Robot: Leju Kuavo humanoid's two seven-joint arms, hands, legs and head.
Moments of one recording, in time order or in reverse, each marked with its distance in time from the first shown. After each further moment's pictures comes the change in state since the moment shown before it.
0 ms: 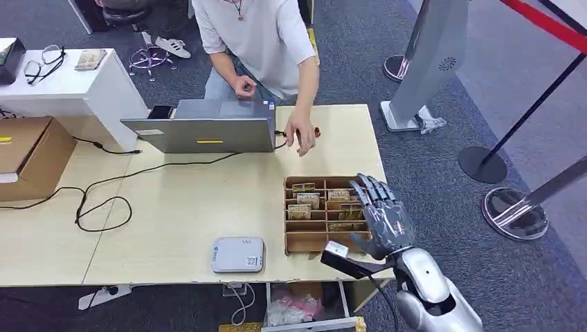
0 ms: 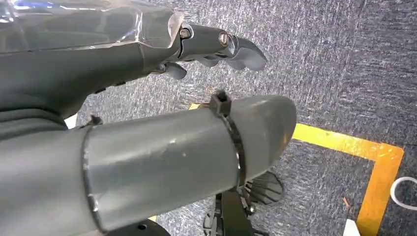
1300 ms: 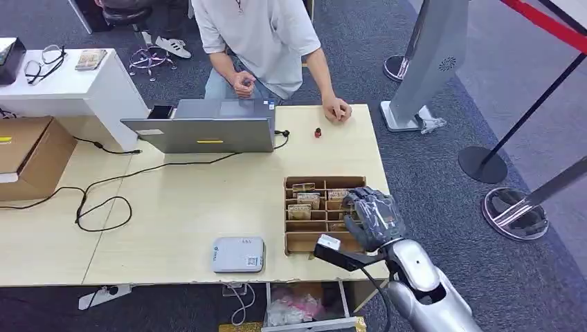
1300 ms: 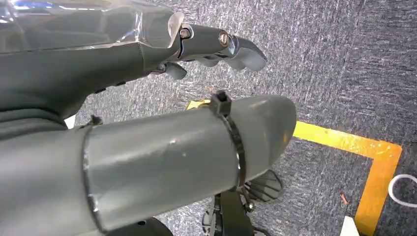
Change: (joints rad) left arm 0.000 -0.005 0.000 0.000 0.010 0.001 -0.004; right arm -0.063 0.036 0.015 0.073 -0.001 0.027 -0.021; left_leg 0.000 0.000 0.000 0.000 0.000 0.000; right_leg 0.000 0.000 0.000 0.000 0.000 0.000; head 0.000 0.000
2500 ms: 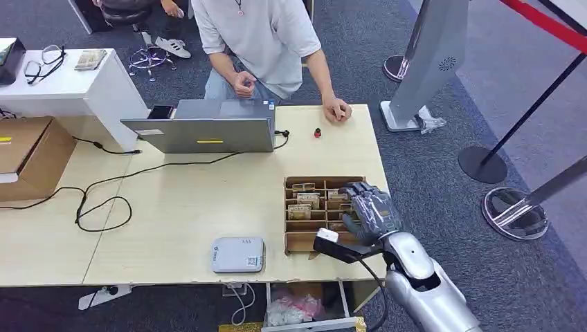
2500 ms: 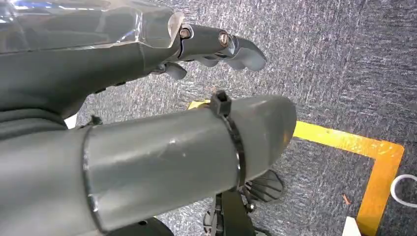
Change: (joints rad) left arm 0.000 0.000 0.000 0.000 -0.003 0.001 0.005; right arm -0.077 0.005 0.019 0.136 -0.040 -0.003 -0.022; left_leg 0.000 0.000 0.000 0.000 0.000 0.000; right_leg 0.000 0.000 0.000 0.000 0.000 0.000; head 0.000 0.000
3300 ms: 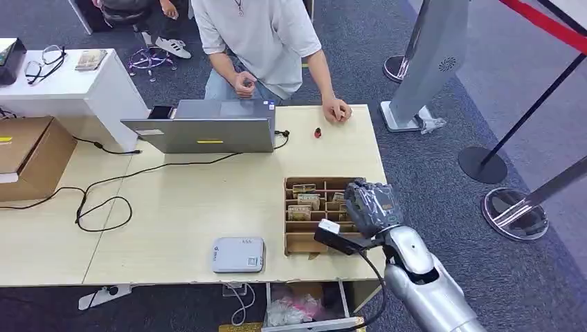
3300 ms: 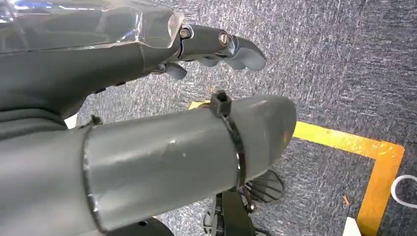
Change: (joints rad) left arm 0.001 0.000 0.000 0.000 -0.002 0.002 0.000; right arm -0.031 0.007 0.001 0.035 -0.010 -0.035 0.008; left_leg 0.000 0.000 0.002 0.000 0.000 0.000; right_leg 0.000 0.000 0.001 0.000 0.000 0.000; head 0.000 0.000
